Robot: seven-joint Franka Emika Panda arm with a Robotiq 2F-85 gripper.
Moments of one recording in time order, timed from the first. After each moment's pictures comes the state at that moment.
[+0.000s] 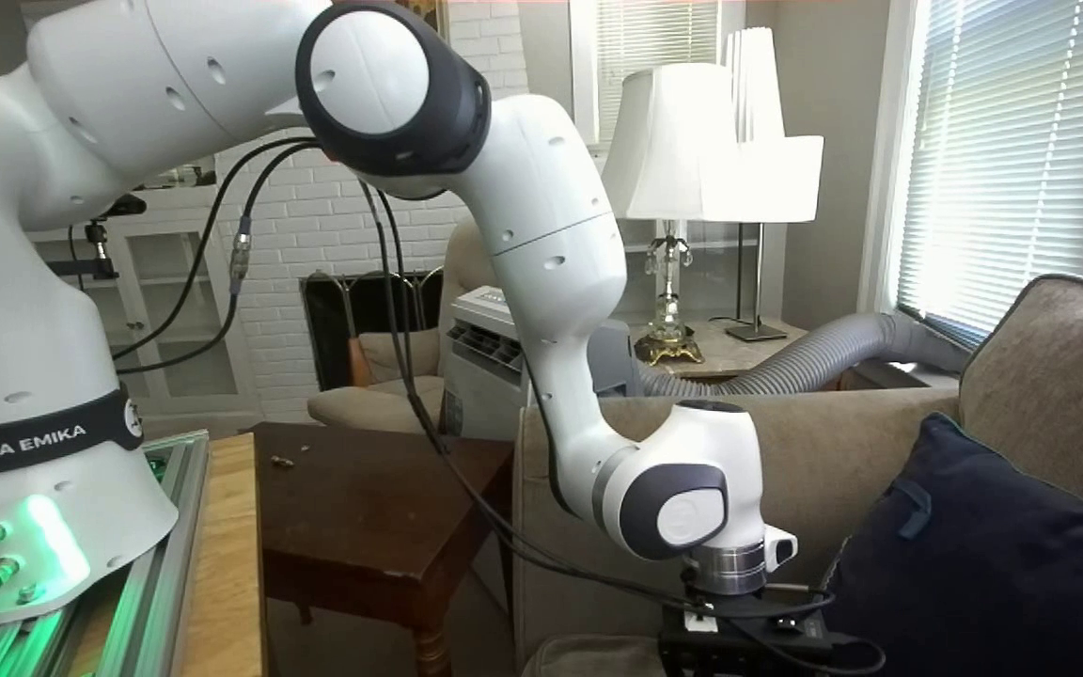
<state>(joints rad) -0.38 1.27 -0.11 -1.57 -0.36 2.86 -0.89</state>
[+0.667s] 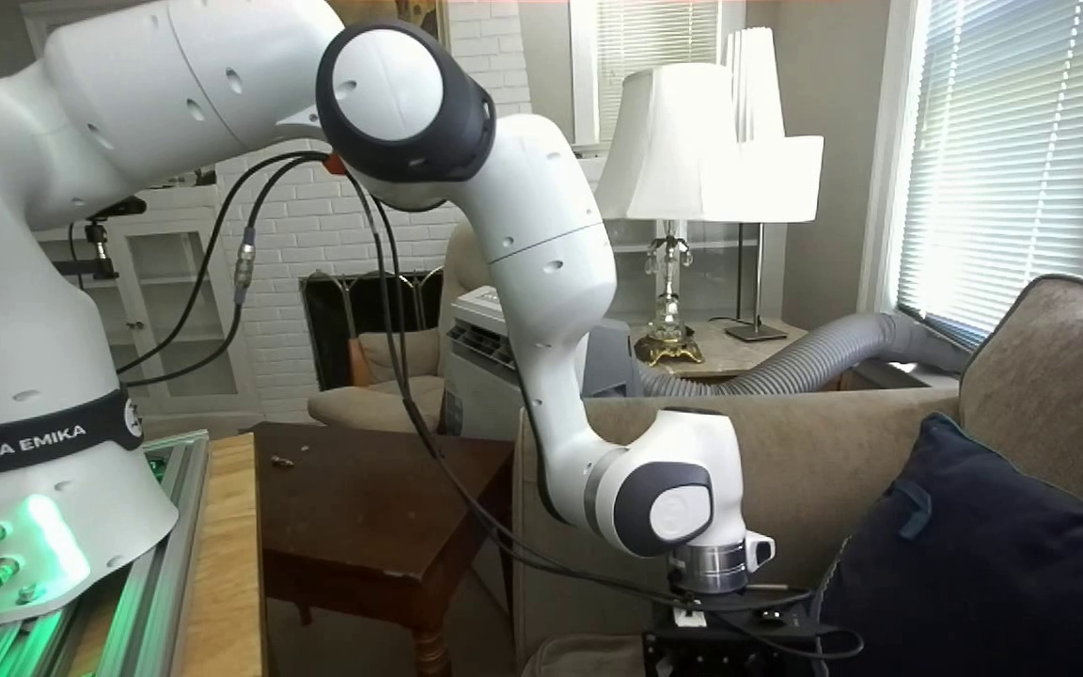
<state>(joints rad) -0.30 1.30 -0.17 -1.57 -0.37 2.83 -0.88</state>
